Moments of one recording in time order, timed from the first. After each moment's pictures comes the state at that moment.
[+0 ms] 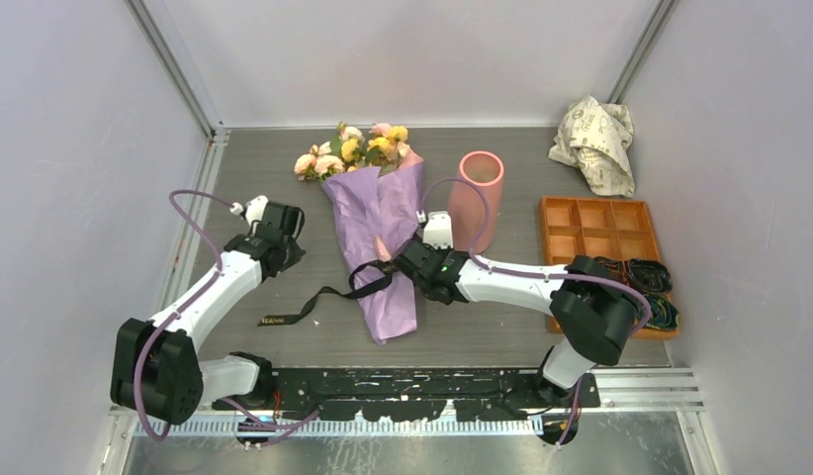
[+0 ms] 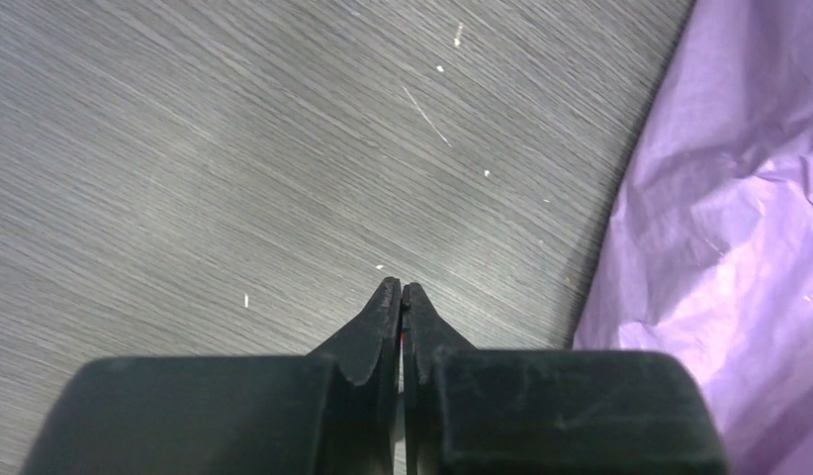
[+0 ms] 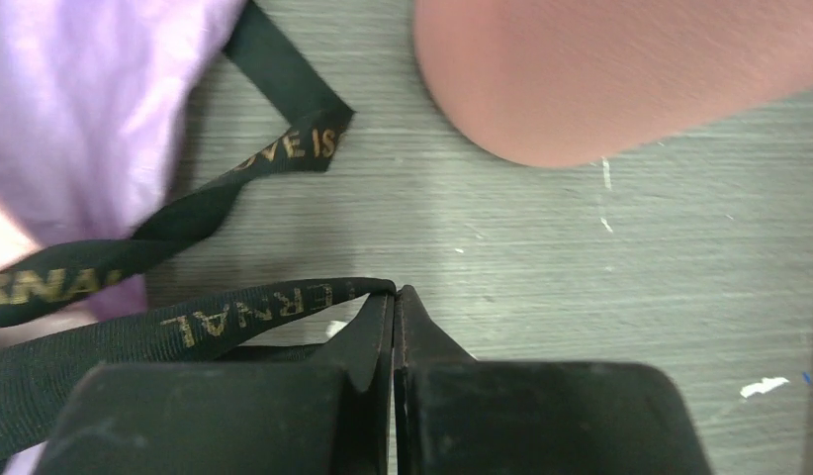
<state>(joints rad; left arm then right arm) -0.30 1.22 0.79 -0.54 -0.40 -0.79 0.99 1.61 0.96 -0.41 0.75 0.72</state>
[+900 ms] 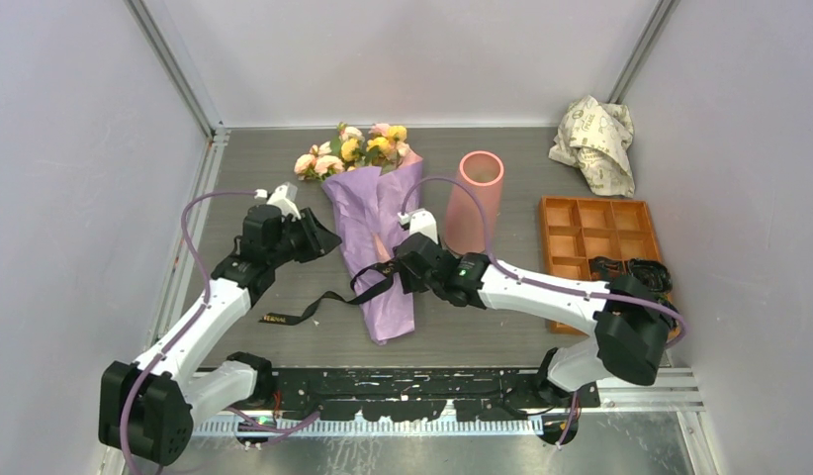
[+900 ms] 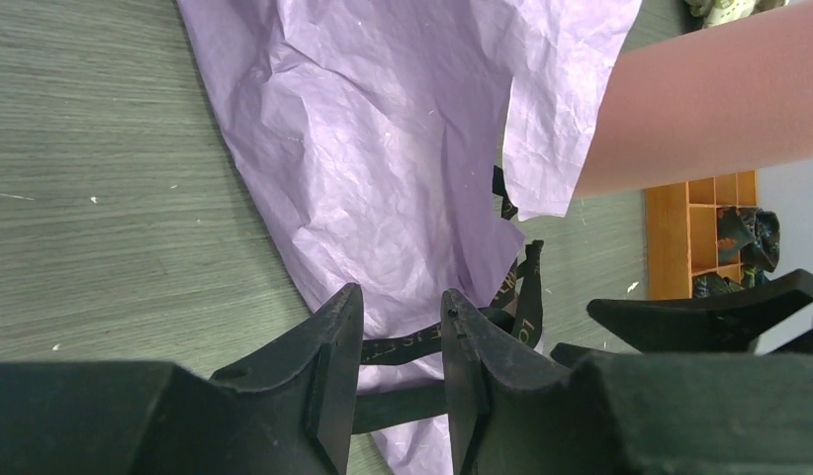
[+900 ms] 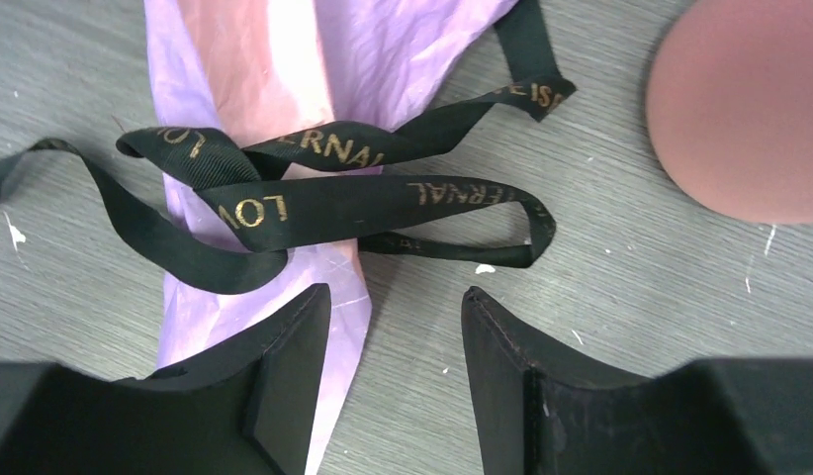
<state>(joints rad) -0.28 1.03 0.66 -0.14 0.24 -0.61 1.01 1.41 0.94 -0.36 0.41 0.52</state>
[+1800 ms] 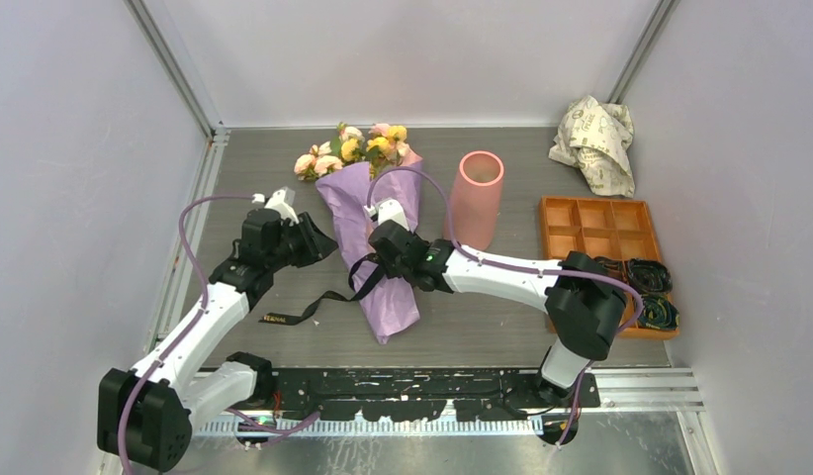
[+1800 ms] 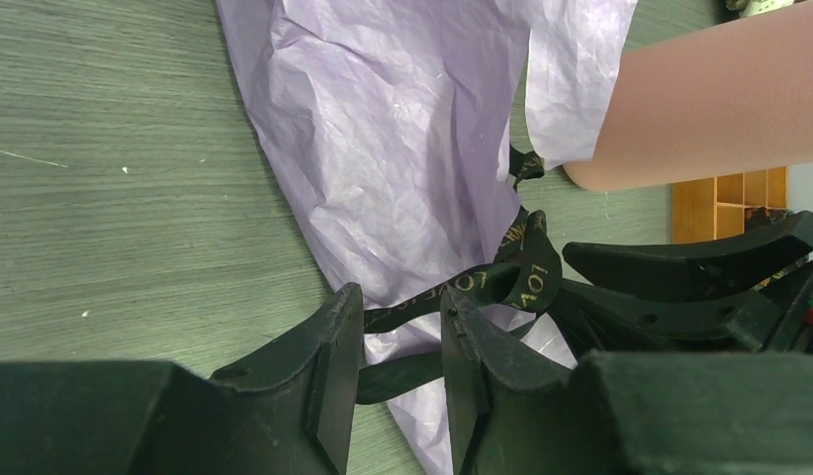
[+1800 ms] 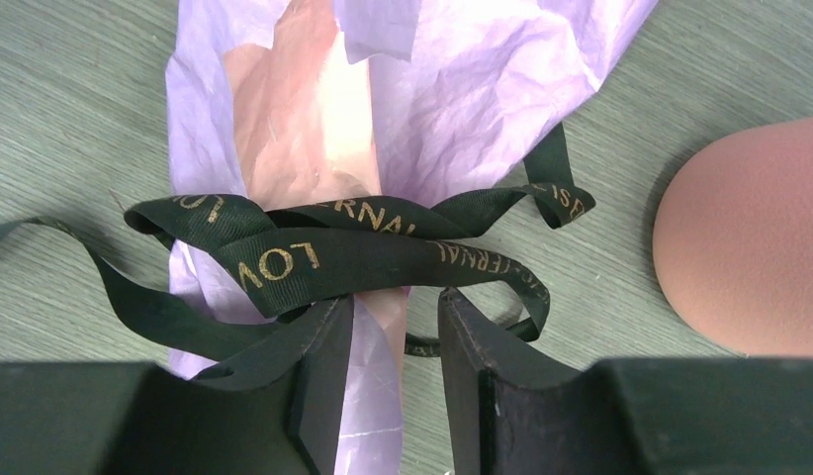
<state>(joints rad) -0.28 0.99 0.64 -0.20 0.20 -0.60 1.01 1.65 1.13 -0.28 0.44 0.34</state>
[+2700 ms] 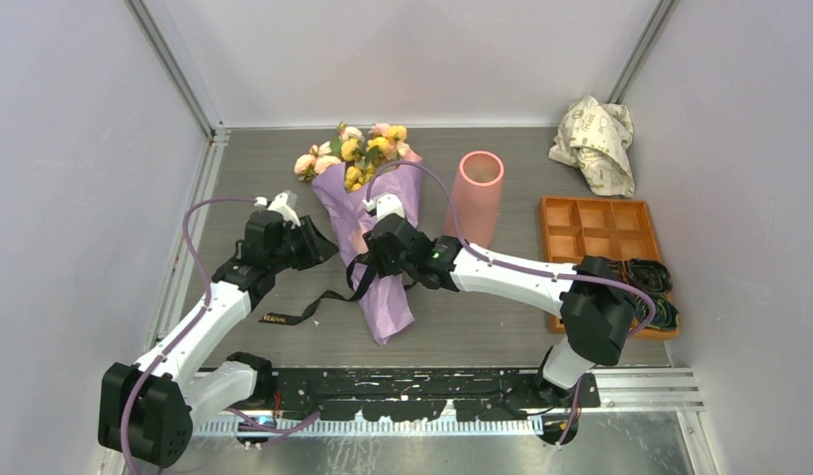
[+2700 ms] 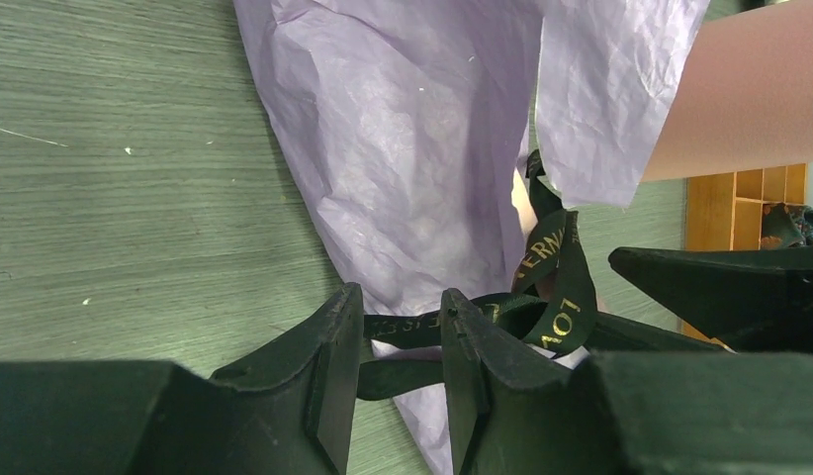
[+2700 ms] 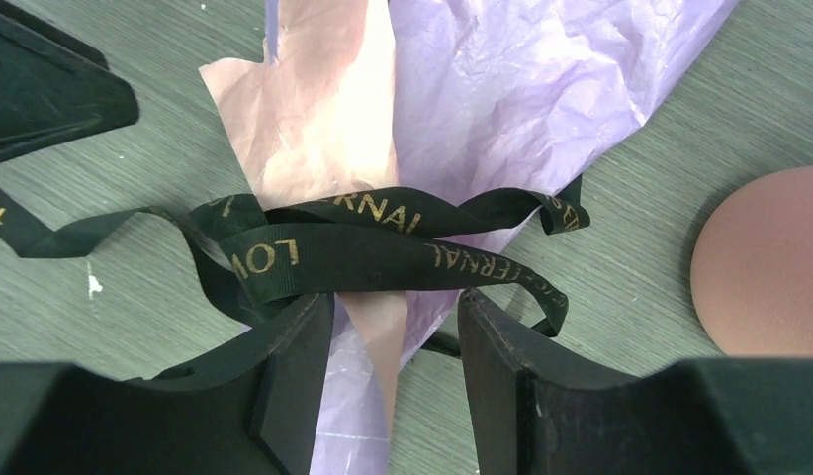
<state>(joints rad) -0.28 1.01 0.62 -0.19 0.20 -0.60 1.01 1.61 1.15 -0.28 0.35 0.34</state>
